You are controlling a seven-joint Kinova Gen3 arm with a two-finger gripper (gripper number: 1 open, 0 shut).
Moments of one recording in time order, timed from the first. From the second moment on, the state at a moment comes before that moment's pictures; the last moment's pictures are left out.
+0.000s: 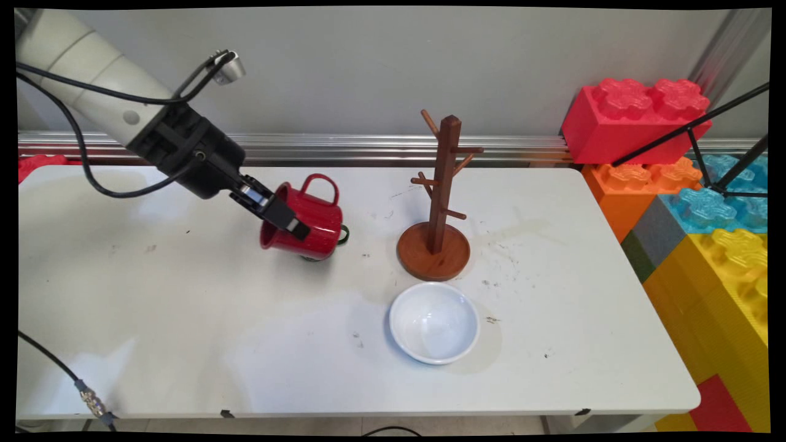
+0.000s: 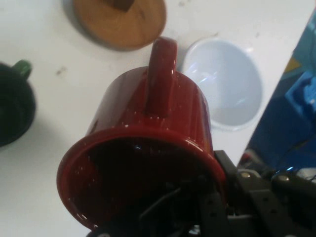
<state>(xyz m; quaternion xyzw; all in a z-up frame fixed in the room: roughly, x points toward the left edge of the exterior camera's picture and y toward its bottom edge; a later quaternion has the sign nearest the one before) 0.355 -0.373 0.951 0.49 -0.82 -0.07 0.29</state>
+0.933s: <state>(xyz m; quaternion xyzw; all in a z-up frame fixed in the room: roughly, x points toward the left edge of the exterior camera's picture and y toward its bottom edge) 0.338 -0.361 0.949 0.47 -0.87 -0.02 0.15</state>
